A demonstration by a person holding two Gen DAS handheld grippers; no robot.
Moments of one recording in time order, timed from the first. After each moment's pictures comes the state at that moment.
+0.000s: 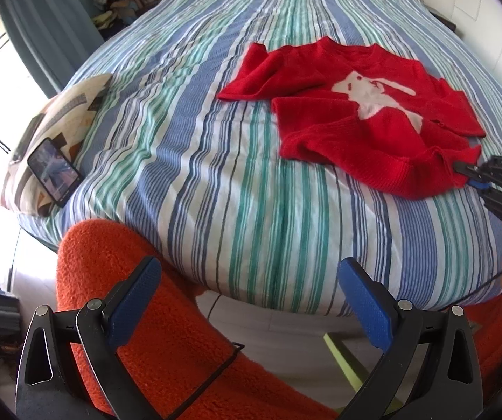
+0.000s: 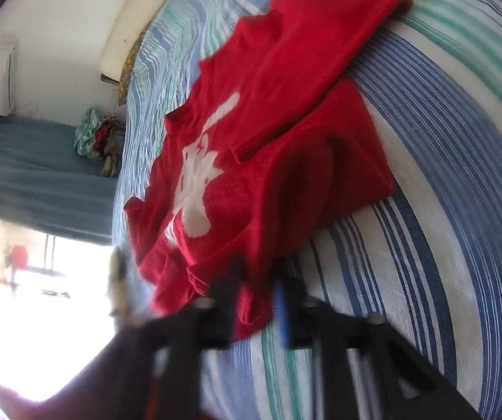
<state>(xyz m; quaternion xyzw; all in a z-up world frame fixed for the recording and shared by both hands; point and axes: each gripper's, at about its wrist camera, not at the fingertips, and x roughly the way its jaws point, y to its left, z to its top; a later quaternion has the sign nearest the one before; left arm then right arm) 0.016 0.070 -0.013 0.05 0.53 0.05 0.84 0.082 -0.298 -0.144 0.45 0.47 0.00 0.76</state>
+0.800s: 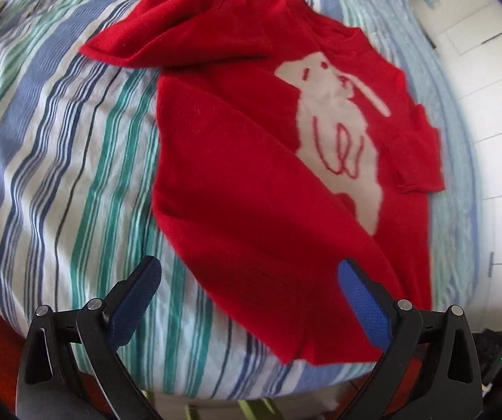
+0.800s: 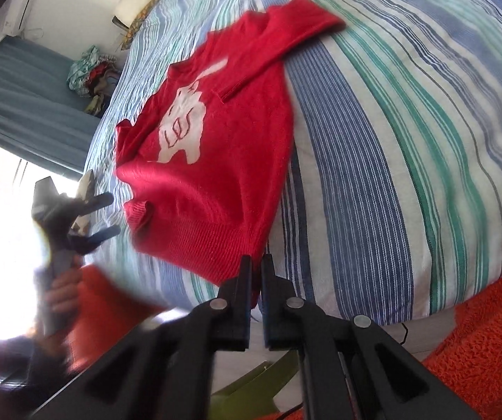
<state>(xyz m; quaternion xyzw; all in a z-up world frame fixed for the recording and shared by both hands) 0.160 0.027 -0.095 -0.12 0.65 -0.07 0.74 -0.039 -0.310 -0.102 0.31 0.53 0.01 0.79</state>
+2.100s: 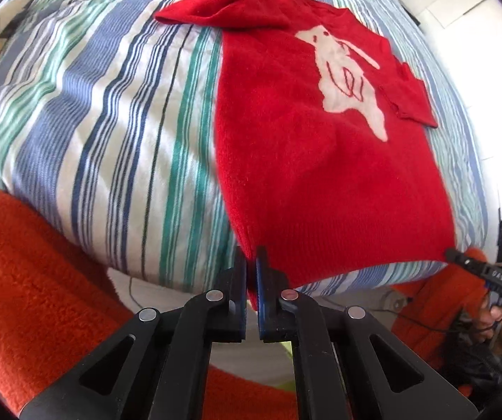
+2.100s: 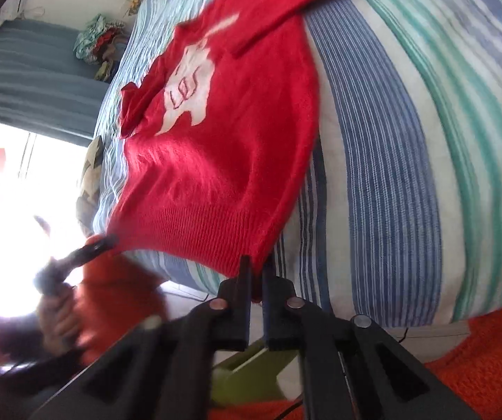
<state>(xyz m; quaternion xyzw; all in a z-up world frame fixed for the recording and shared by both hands) 0.044 0.083 -0.049 -0.07 0.64 -0.11 0.76 -0.024 -0.306 -0.115 0.31 0.59 0.08 0.74</state>
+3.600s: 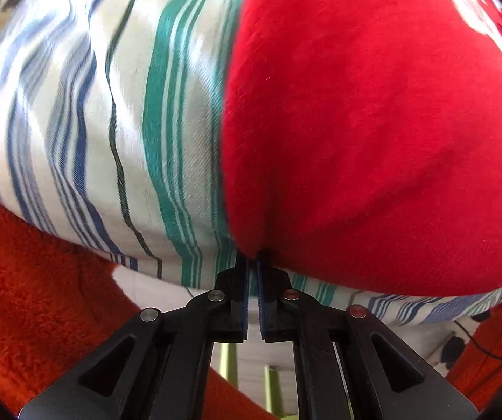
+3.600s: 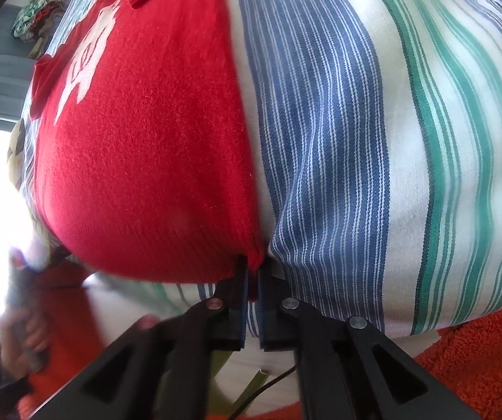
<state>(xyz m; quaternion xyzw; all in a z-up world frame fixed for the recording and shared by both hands) 0.095 0.035 -0.195 -0.01 0.73 0.02 0.68 -0.003 -0.308 -0.191 0.24 0.68 -0.03 0.69</state>
